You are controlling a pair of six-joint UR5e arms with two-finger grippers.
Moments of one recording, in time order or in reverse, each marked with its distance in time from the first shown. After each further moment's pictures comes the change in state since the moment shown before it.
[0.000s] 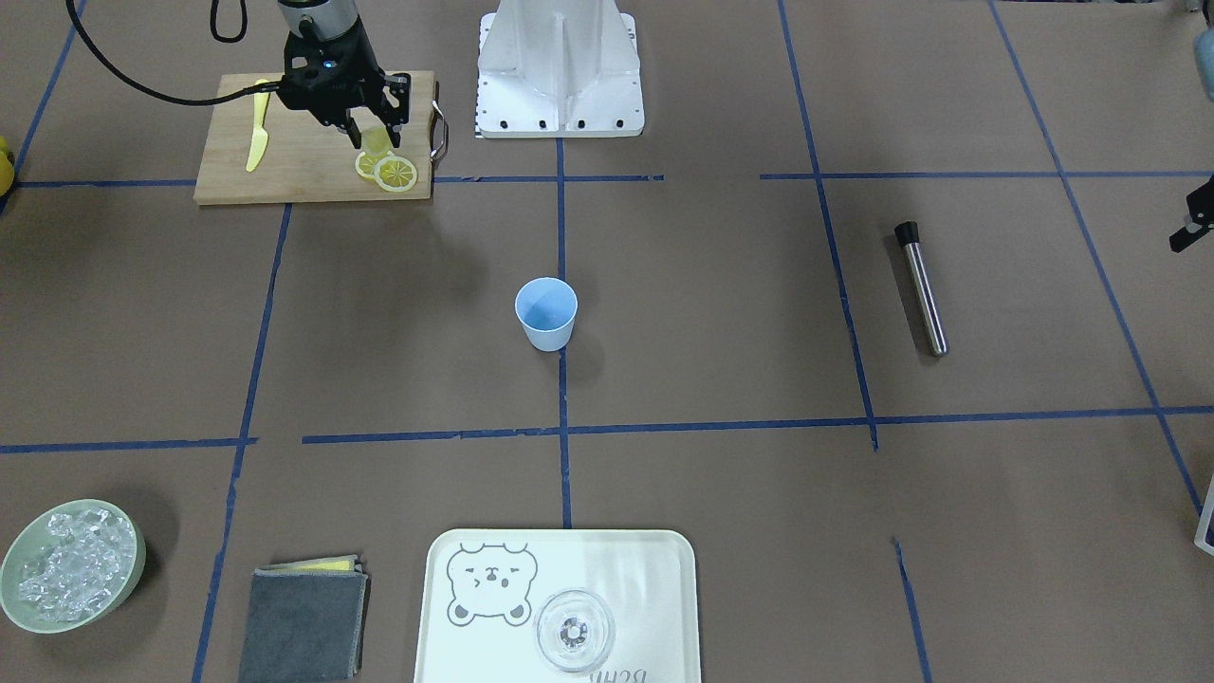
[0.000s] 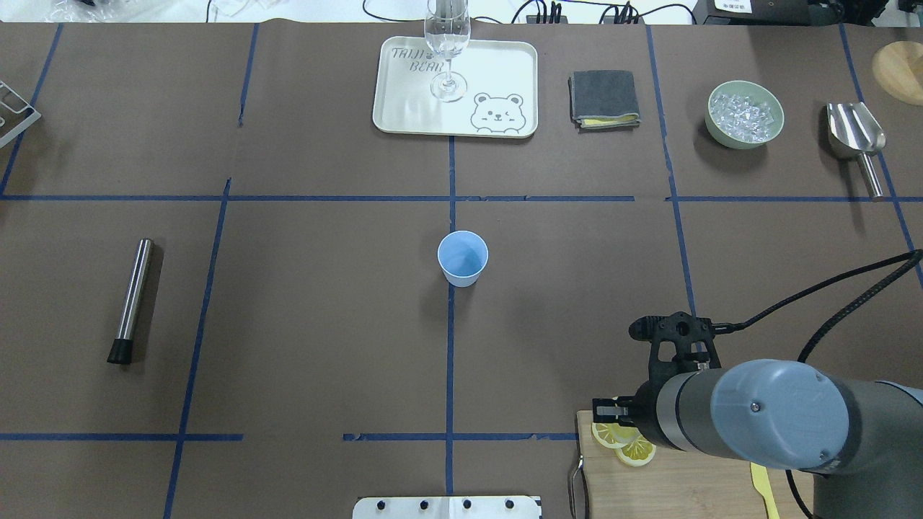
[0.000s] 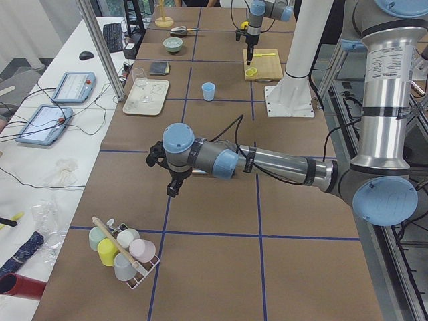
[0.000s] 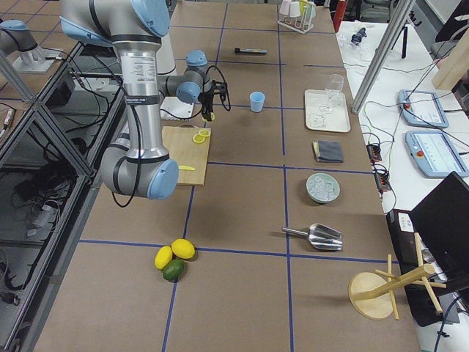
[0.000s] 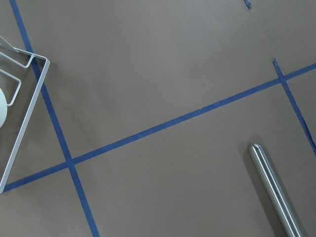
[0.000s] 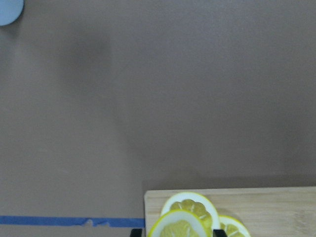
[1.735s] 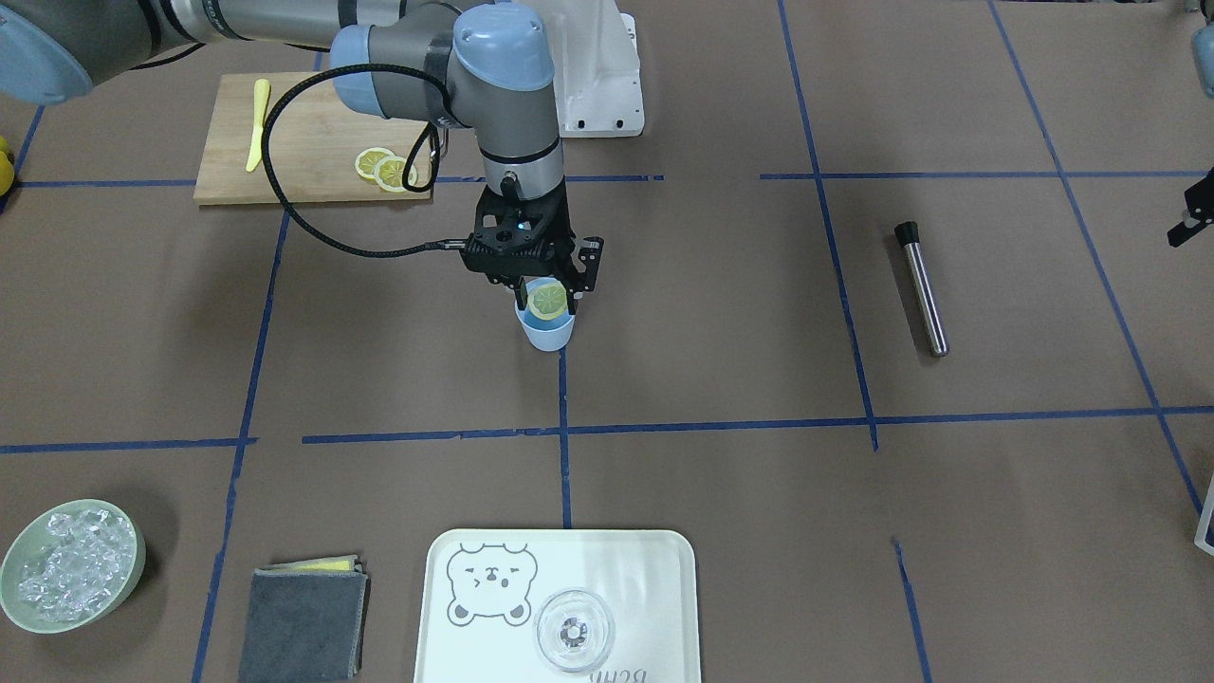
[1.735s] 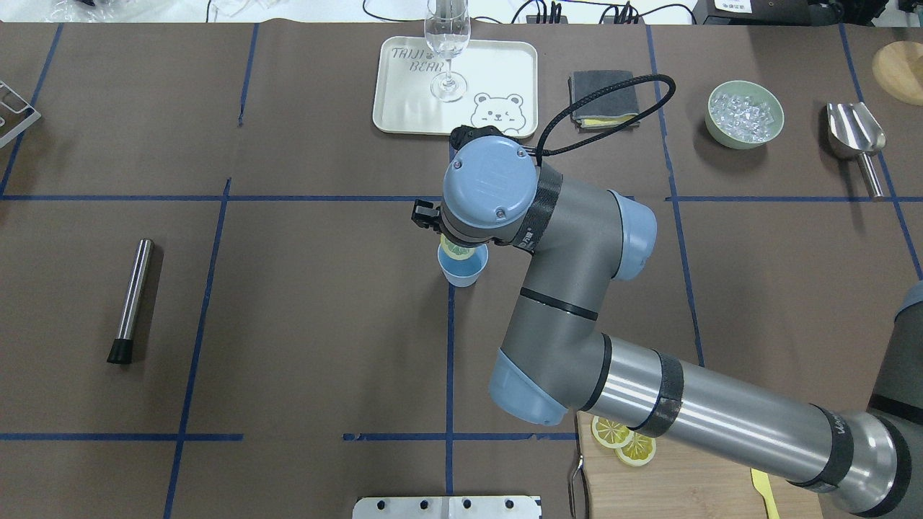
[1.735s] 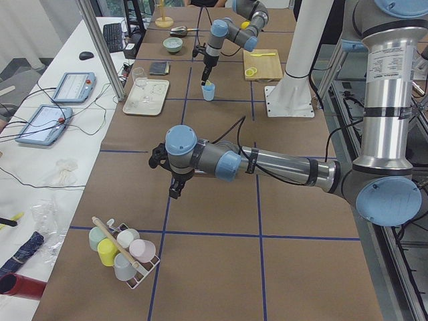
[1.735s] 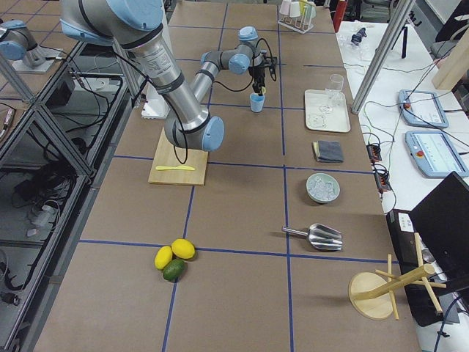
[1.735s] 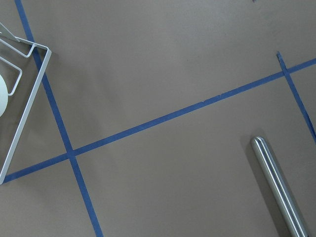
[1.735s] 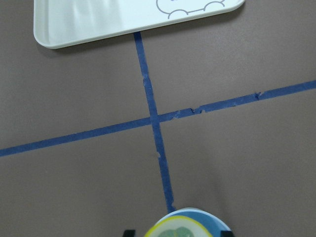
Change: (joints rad) left arm 0.000 0.010 -0.009 0.000 0.000 -0.001; right arm 0.232 0.619 -0.620 0.004 0.009 0.006
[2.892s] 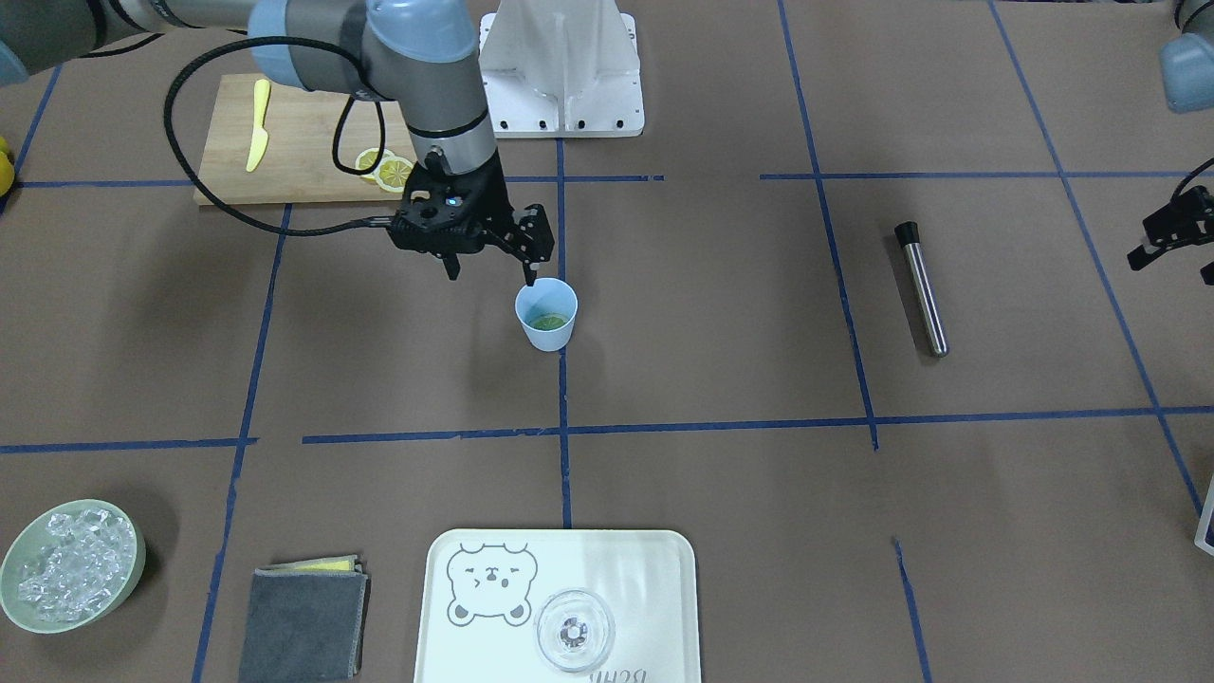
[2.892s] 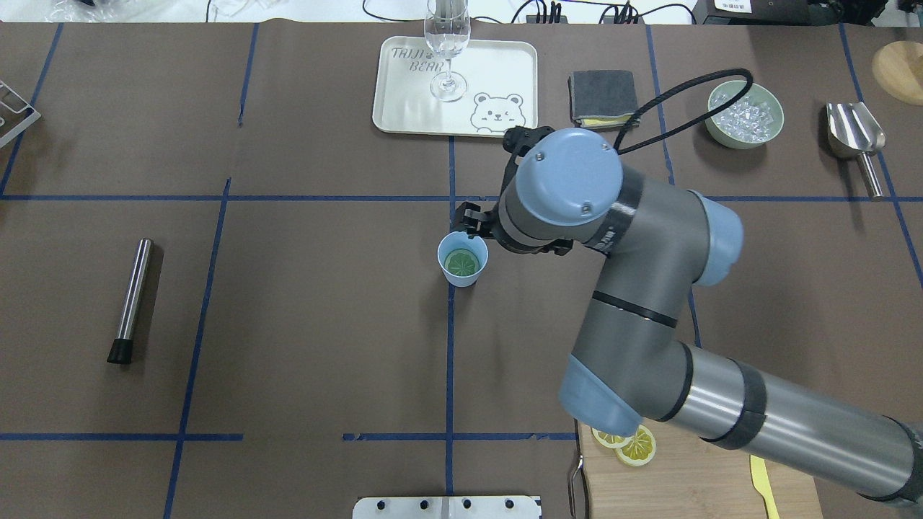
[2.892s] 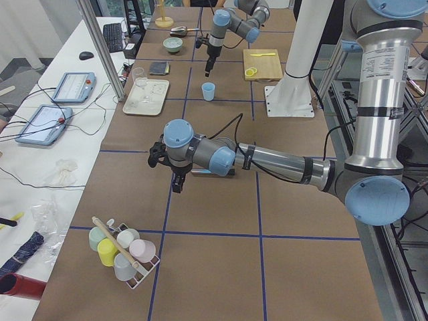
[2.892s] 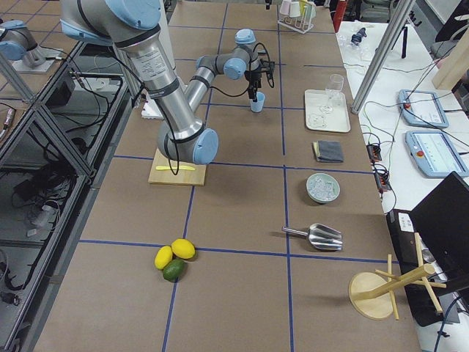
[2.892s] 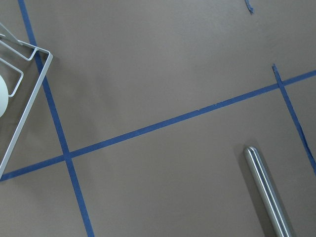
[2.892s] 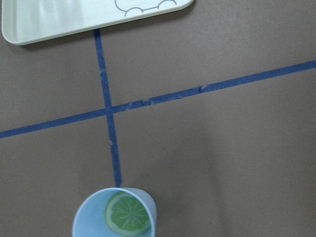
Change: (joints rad) left arm 0.138 -0.037 0.011 -0.064 0.060 -0.431; right arm 0.057 -0.195 0.243 -0.057 0.103 -0.054
